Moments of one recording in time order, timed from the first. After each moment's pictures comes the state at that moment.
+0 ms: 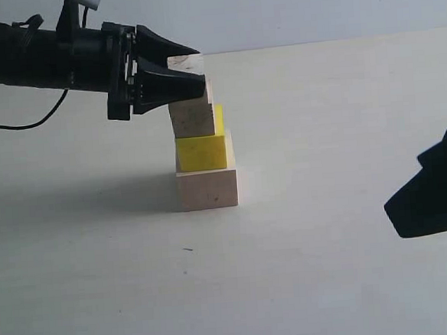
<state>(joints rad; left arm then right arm) -0.25 1.94 -1.21 -1.55 1.22 2.10 0.71 0.94 -0.96 0.30 1.21 0.30</state>
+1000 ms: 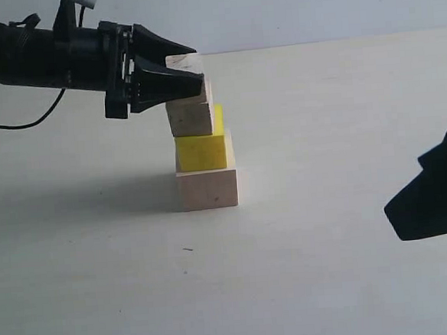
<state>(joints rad) -0.24 1.94 -1.21 -1.55 1.22 2.10 0.71 0.94 -0.96 0.31 1.21 0.30</state>
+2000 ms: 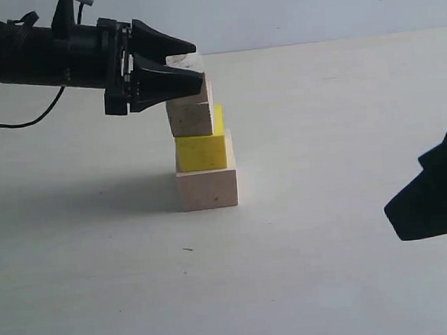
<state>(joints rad) -0.24 1.94 -1.21 -1.56 1.22 2.10 0.71 0.94 -0.96 0.31 1.21 0.30</state>
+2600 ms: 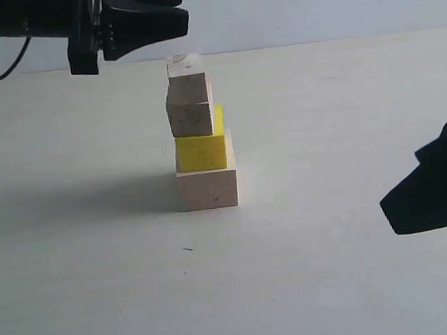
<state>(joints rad) -0.24 1.73 -1.21 -1.55 1.22 2.09 0.71 0.94 -0.96 0.31 1.20 0.29</state>
